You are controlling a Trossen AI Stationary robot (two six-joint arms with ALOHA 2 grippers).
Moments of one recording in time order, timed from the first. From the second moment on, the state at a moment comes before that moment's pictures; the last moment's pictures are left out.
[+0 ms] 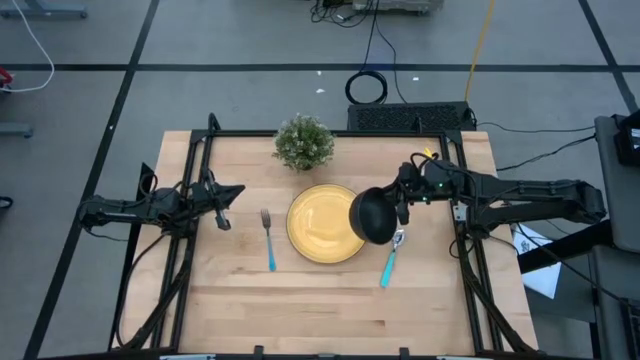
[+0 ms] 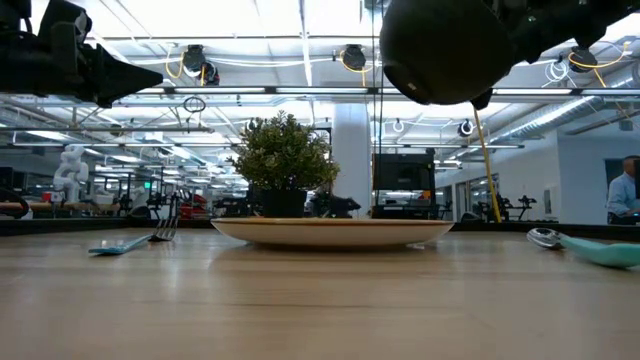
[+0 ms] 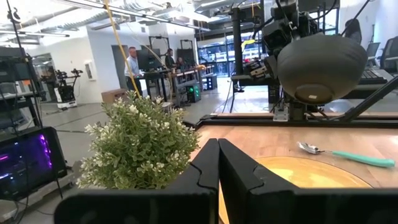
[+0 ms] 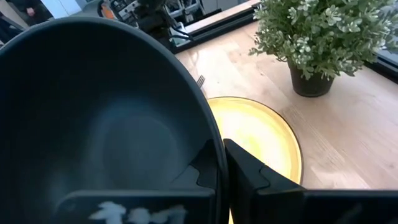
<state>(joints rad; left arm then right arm) -0.07 0.01 0.03 0.11 -0.42 0.18 -0.18 0.86 0.57 -0.10 -0.09 0.31</state>
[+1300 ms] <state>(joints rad) -0.07 0.01 0.03 0.11 -0.42 0.17 -0.26 0.94 0.44 0.21 -0.15 0.24</state>
